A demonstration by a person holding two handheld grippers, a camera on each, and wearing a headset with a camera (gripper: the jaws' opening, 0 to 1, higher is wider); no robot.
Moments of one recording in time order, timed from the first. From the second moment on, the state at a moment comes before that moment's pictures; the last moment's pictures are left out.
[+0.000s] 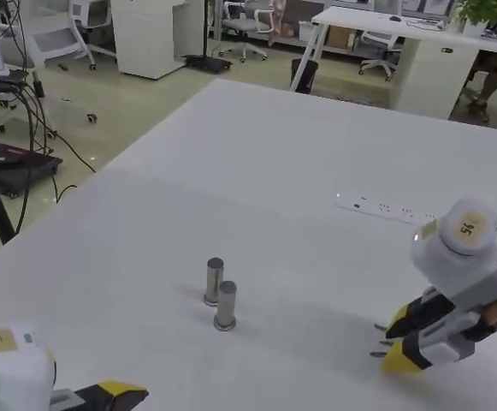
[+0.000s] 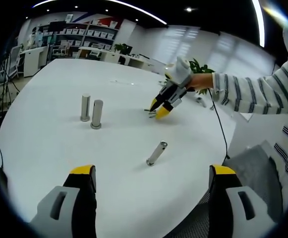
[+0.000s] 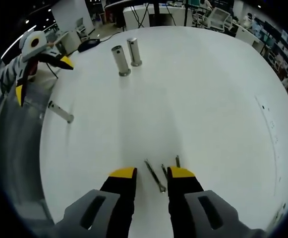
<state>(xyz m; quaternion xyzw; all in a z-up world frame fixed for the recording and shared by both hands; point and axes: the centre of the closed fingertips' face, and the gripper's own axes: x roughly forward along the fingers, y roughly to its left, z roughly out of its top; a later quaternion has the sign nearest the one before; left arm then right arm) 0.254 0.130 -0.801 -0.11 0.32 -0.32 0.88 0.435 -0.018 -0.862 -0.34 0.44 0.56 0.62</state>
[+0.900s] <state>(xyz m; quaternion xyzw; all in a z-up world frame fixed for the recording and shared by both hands) 0.250 0.129 -0.803 -0.12 0.32 -0.32 0.88 0.451 -0.036 -0.866 -0.36 0.46 0.52 0.62</state>
